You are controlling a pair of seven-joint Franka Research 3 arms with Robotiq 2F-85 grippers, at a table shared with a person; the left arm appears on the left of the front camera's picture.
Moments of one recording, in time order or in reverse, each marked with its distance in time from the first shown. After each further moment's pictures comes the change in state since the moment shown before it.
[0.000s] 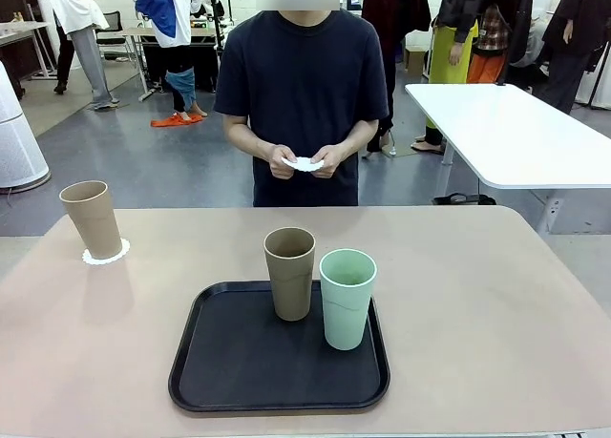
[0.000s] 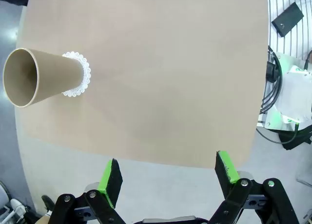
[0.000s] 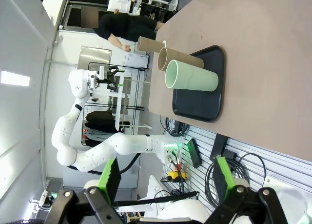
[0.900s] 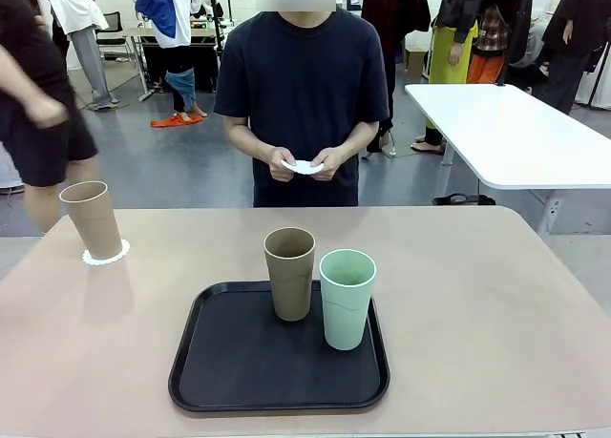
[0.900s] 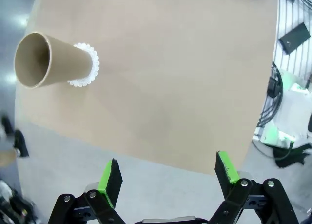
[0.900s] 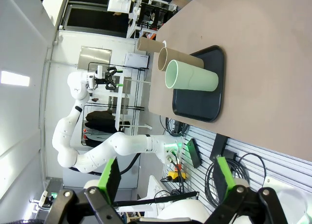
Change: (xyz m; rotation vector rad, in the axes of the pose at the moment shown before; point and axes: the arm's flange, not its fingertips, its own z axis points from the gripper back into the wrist) left arm -0.004 -0.010 0.012 0.044 -0.028 0.137; right arm 0.000 0.000 0.000 0.000 0.000 0.000
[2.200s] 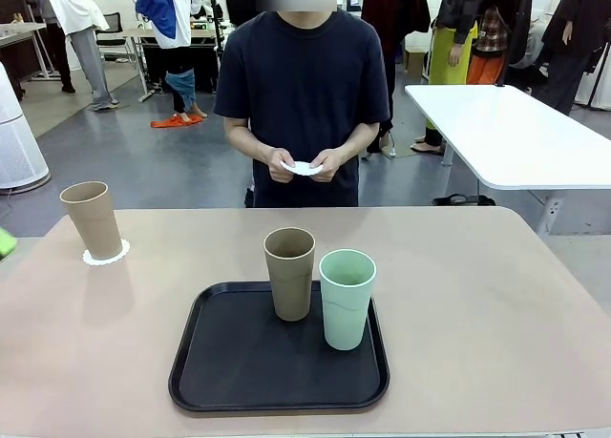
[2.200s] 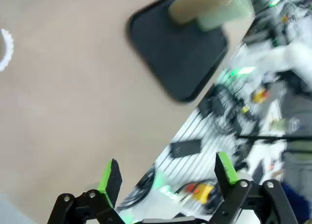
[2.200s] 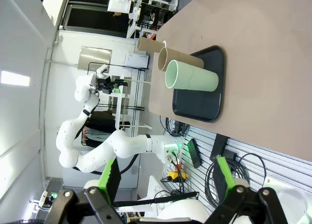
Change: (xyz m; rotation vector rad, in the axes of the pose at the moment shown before) left arm 0.019 -0.037 -0.036 -0.504 -0.337 0.709; right arm 0.000 0.000 0.000 0.001 -0.001 0.000
